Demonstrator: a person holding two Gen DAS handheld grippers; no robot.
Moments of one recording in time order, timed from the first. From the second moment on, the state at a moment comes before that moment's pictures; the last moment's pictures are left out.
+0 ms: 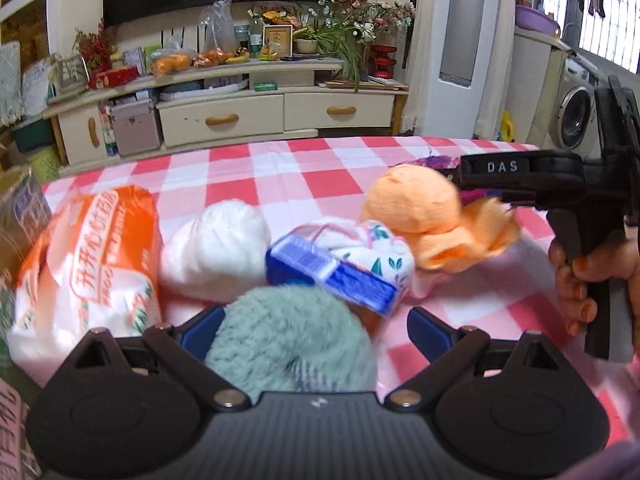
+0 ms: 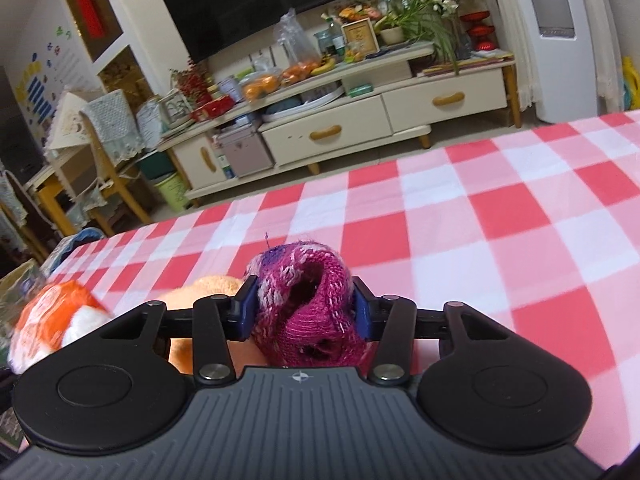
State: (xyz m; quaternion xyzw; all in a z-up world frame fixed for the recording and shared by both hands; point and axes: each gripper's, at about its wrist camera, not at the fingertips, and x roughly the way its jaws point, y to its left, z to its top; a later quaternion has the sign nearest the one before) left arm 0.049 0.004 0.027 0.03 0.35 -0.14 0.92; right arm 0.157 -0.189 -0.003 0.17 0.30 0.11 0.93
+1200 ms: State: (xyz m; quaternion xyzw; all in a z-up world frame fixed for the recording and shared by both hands) left arm -0.024 0.028 0.032 0.00 0.38 -0.18 0.91; right arm -0.003 -0.174 0.000 0.15 0.31 0.00 0.94
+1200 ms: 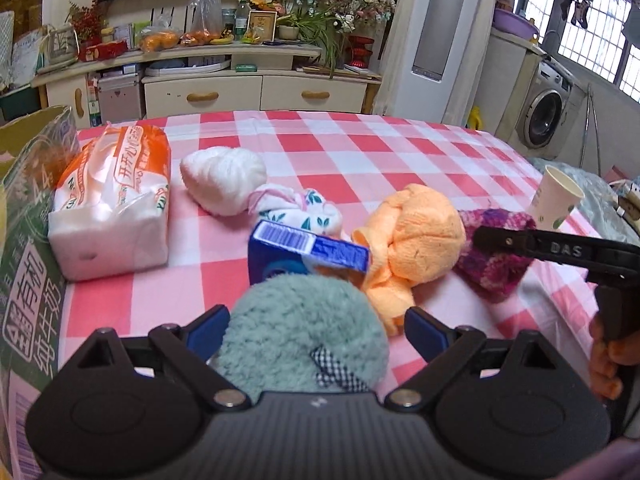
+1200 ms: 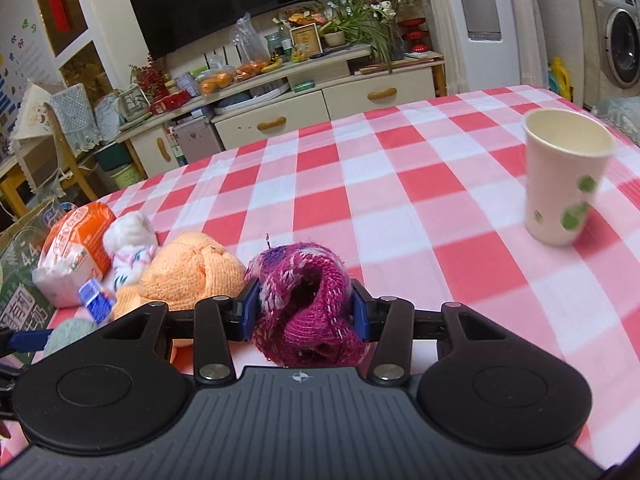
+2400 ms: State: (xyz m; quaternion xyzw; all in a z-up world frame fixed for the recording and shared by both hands) left arm -0.063 0.056 0.061 -0.02 0.32 -0.20 0.93; right arm -0.084 -0.132 0.017 0.15 0.32 -0.01 0.94
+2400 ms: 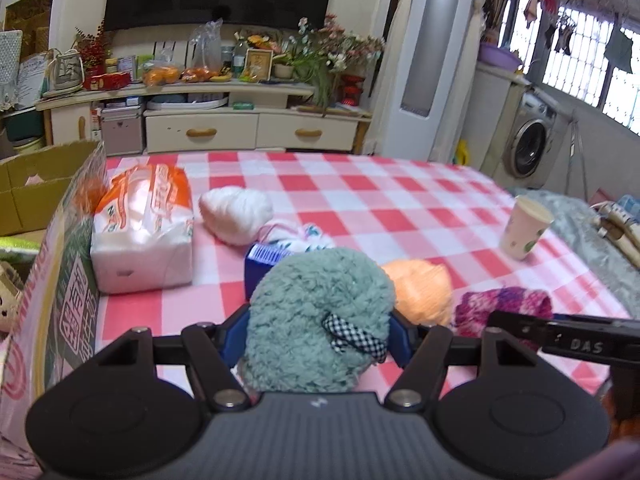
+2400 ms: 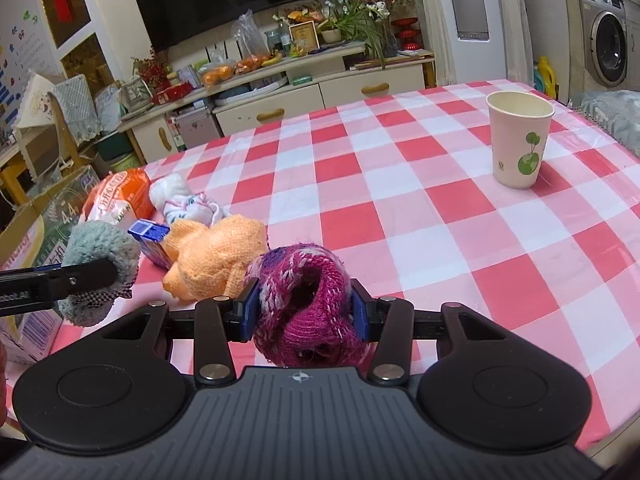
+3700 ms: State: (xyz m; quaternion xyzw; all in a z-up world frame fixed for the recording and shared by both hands) left arm -0.037 0.238 0.113 -0.17 0.25 0.03 0.95; right arm 0.024 0.061 0.122 0.16 0.24 0.19 0.94
